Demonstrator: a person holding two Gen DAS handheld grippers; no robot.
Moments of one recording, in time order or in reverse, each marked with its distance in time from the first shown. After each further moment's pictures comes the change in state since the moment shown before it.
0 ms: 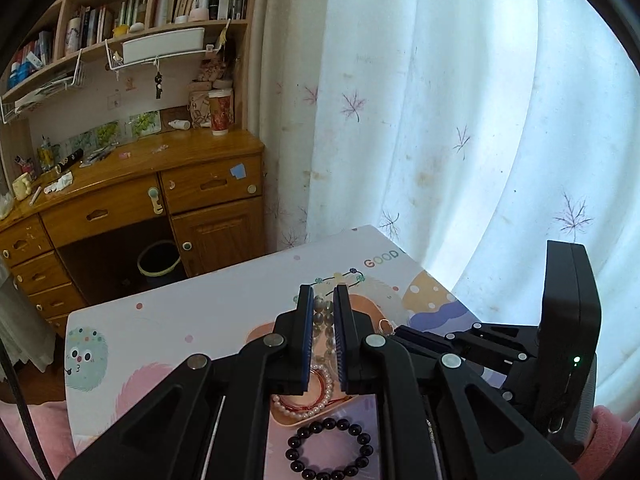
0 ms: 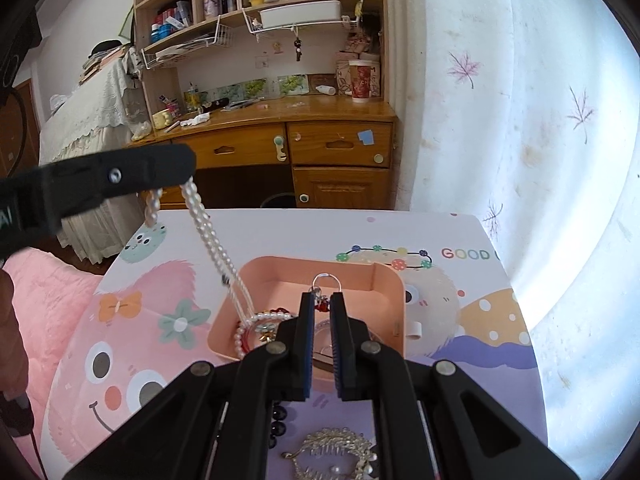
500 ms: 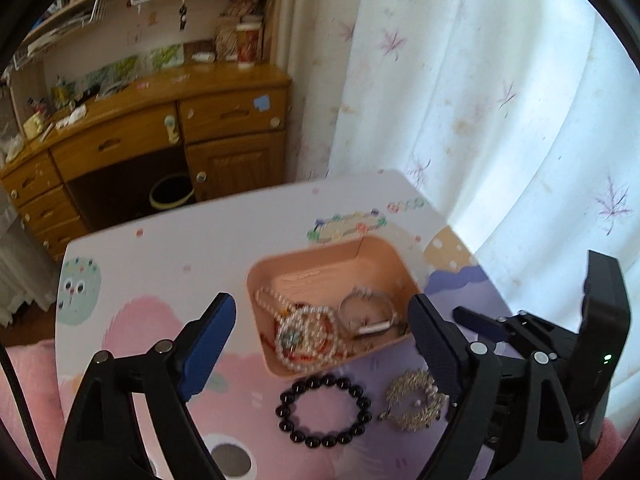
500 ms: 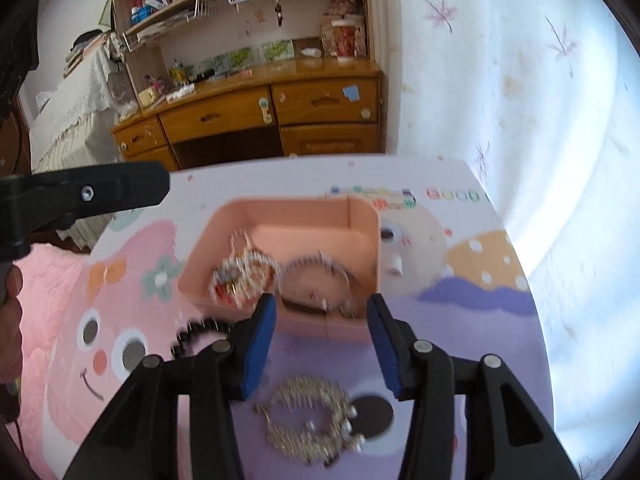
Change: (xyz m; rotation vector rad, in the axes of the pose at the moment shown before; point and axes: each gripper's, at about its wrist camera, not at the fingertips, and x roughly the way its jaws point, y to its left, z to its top) left arm 0.032 0.006 -0.033 -0.125 0.232 0.074; right arm 0.005 -0.029 -0.040 0.046 0.142 0.005
